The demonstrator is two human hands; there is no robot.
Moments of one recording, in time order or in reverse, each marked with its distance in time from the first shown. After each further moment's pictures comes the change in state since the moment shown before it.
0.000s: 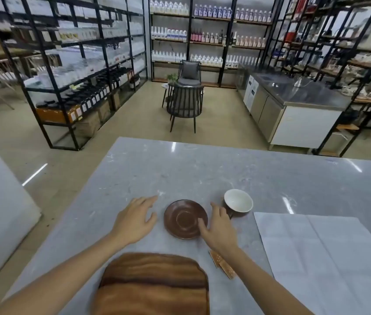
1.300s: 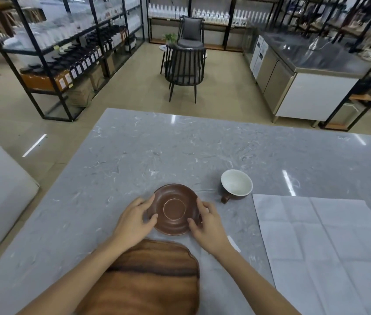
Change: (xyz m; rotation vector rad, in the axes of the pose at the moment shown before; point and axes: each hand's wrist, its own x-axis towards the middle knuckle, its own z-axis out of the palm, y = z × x) left_hand -0.014 0.012 0.068 -0.262 -0.086 -0.148; right_hand -0.009 0.027 0.025 0.234 -0.147 -0.106
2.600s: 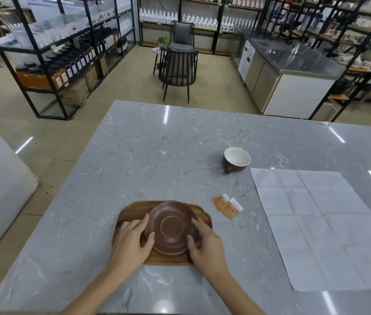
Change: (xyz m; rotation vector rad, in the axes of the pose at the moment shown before) left_hand -0.177 -0.026 -0.019 0.037 0.059 0.007; right_hand -0.167 -0.066 0.066 0.072 0.115 0.132
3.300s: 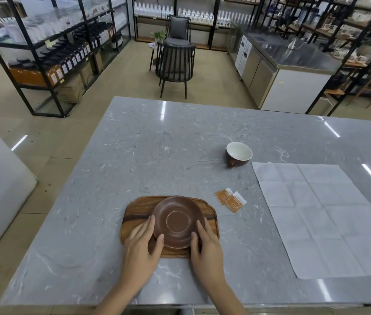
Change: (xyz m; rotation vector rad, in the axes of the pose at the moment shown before) left_hand -0.030 -0.007 0.020 -0.062 0.106 0.024; right_hand -0.026 0.001 0.040 -0.058 0.134 0.087
